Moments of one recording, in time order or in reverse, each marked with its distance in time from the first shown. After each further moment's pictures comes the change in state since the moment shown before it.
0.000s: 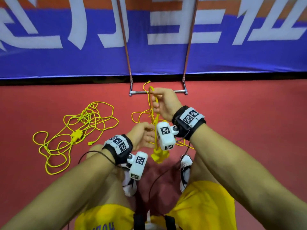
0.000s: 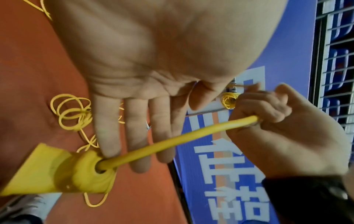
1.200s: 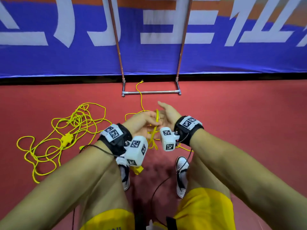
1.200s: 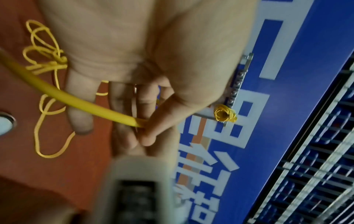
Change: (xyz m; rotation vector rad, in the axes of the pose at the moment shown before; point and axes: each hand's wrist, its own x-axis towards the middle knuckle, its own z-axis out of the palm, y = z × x) left_hand -0.002 0.075 0.004 -0.022 -0.134 0.038; right_hand 0.036 0.033 -0.040 -0.002 0.136 0.381
